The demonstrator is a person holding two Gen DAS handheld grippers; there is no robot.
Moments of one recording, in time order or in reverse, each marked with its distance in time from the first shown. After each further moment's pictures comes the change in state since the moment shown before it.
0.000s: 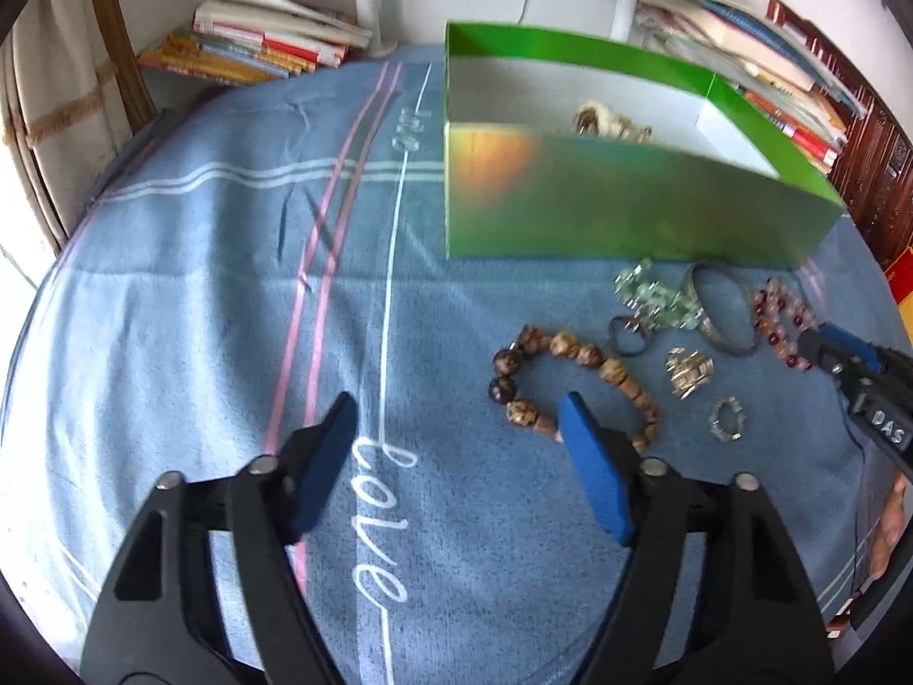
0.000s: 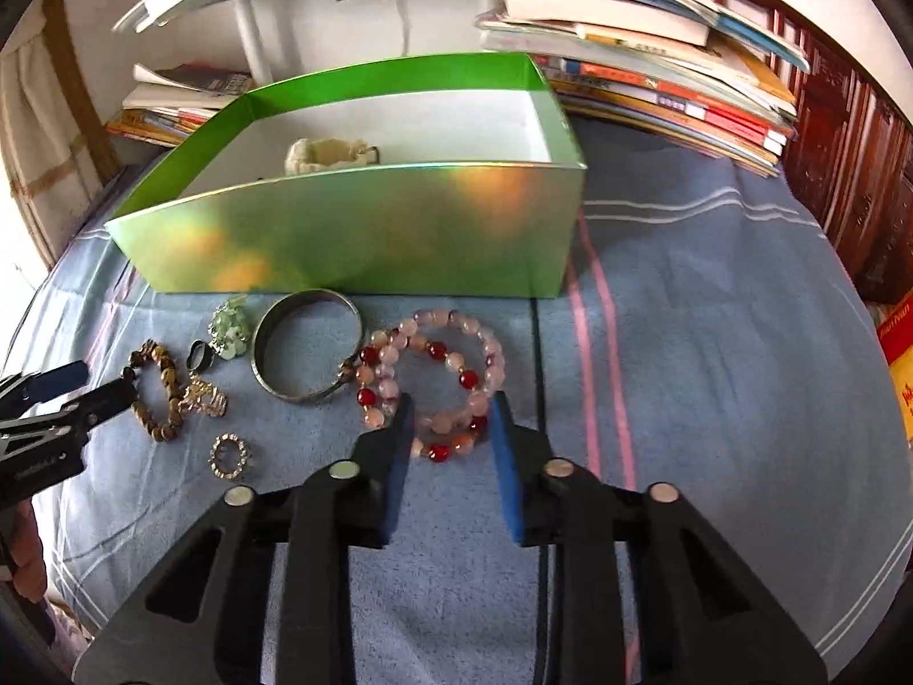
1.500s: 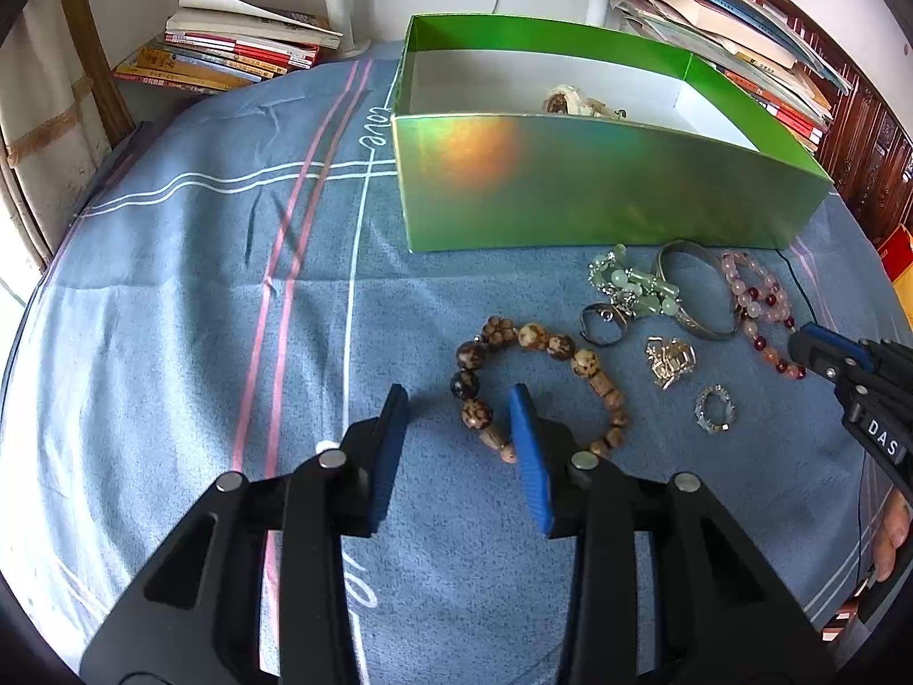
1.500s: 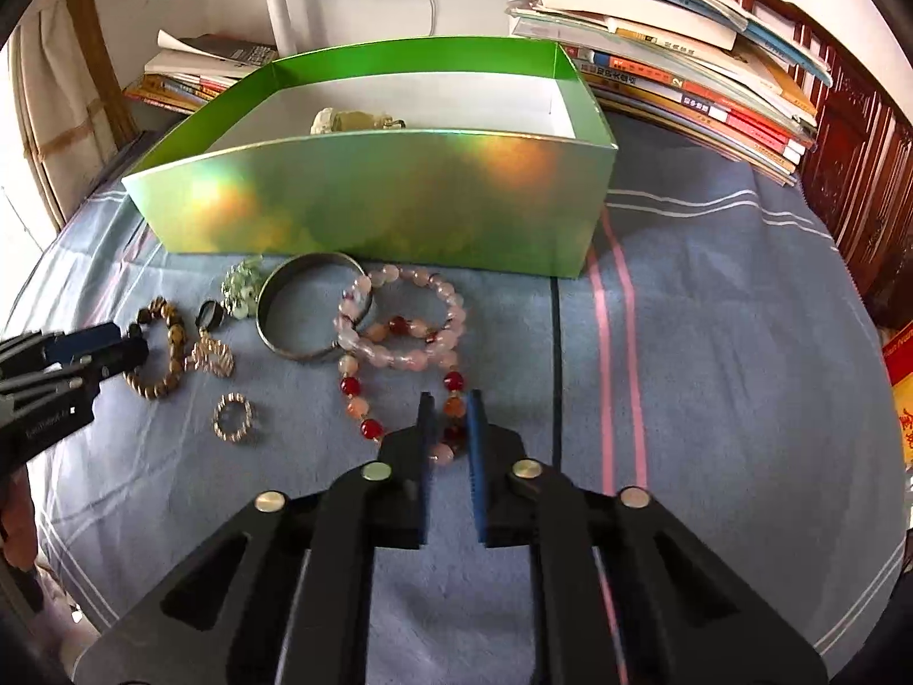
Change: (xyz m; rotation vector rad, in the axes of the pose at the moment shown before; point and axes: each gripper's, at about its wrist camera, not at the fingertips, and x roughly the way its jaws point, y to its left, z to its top) left arm 0.005 -0.017 -0.001 0.060 0.003 -0.006; right arm -0.001 0.002 -0.007 -0.059 0.034 0.006
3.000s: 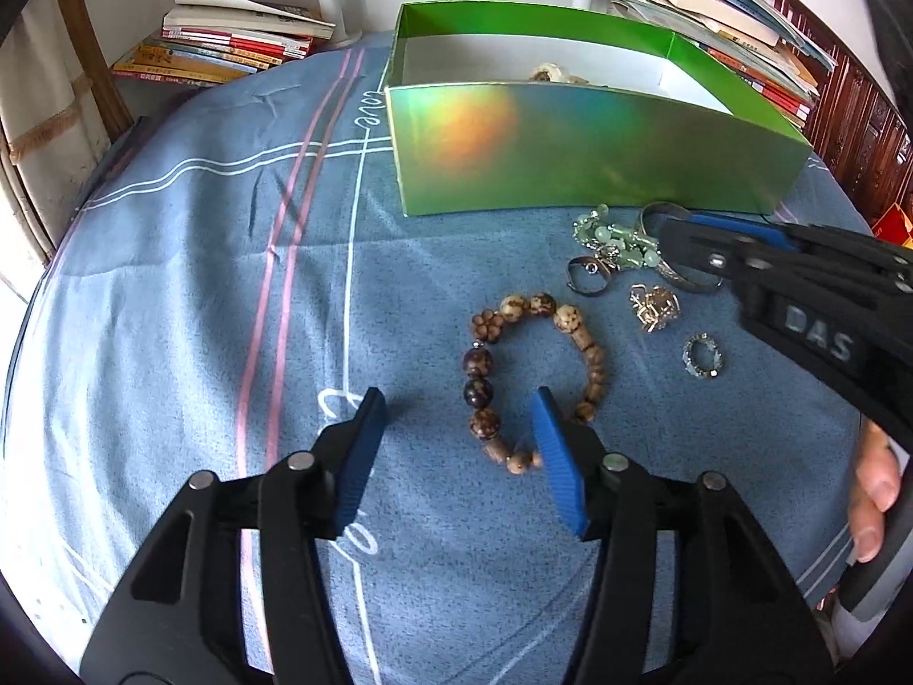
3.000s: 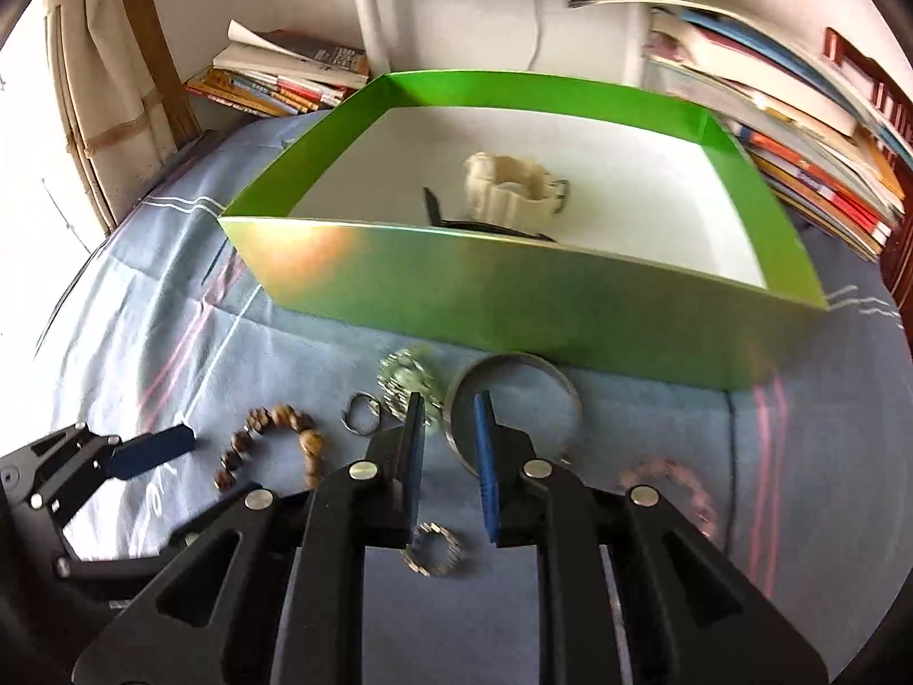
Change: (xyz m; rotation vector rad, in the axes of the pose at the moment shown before) left arm -0.009 0.001 -0.015 0.022 0.032 -0.010; right arm 0.017 0.088 0.045 -0.074 -0.014 0.116
